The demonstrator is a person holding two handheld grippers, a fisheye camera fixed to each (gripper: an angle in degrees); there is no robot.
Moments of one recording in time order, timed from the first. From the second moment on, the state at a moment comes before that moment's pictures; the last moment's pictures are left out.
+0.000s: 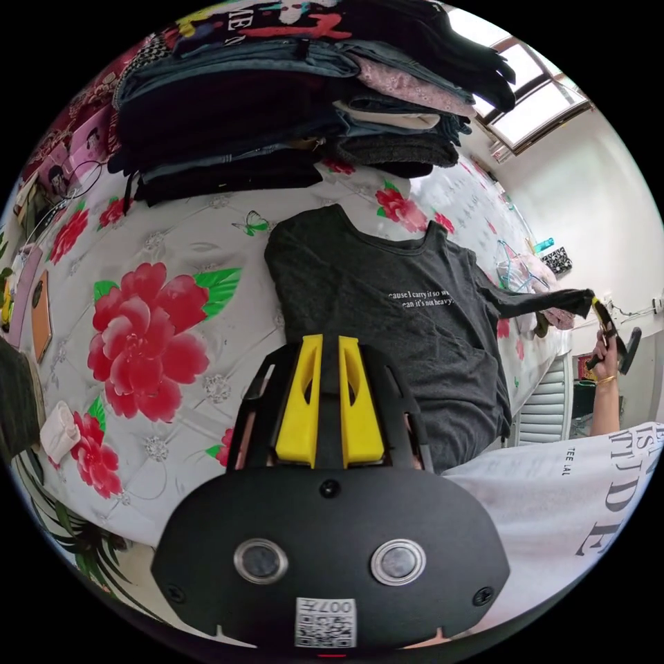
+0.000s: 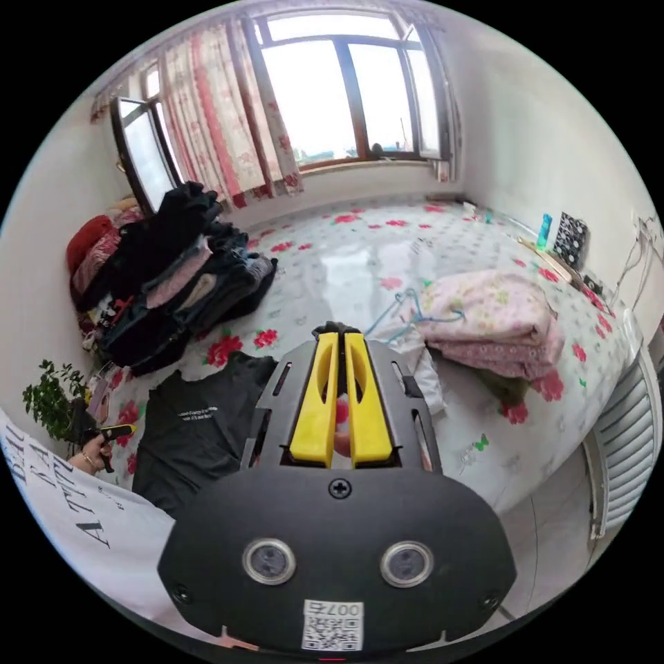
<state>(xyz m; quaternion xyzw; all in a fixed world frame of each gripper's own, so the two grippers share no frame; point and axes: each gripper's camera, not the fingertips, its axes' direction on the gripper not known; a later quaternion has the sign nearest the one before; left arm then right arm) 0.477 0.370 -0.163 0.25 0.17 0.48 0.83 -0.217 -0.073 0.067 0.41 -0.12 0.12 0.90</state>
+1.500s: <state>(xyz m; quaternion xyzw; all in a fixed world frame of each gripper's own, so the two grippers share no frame) 0.375 0.325 -0.120 0.16 0.08 0.69 0.70 -0.459 -0.196 0.159 0.09 -0.02 -0.34 0.93</state>
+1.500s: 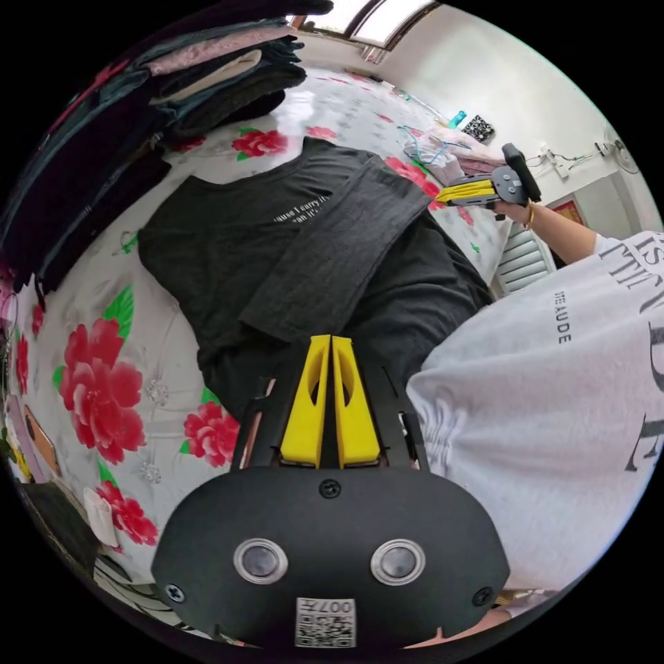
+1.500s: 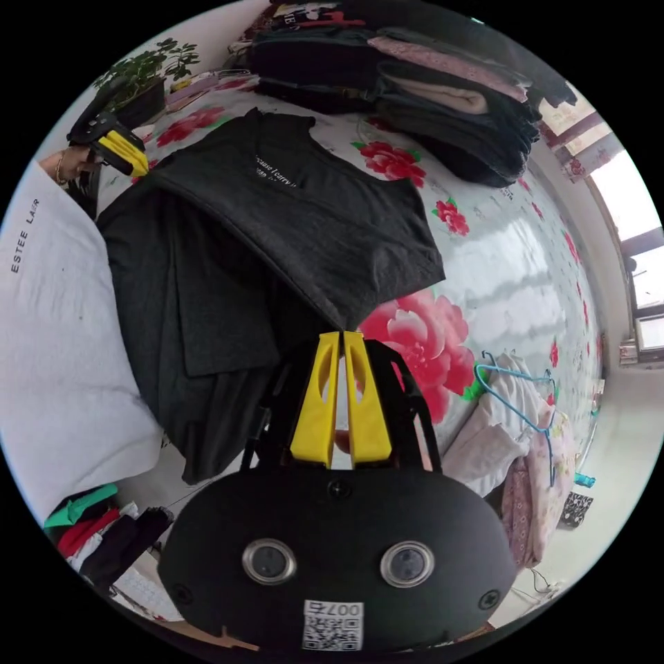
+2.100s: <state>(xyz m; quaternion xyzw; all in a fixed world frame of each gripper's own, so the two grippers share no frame) 0.384 0.110 -0.149 0.22 0.16 0.40 0.87 -0.361 -0.388 0.185 0.12 -0.23 0.01 0.97</state>
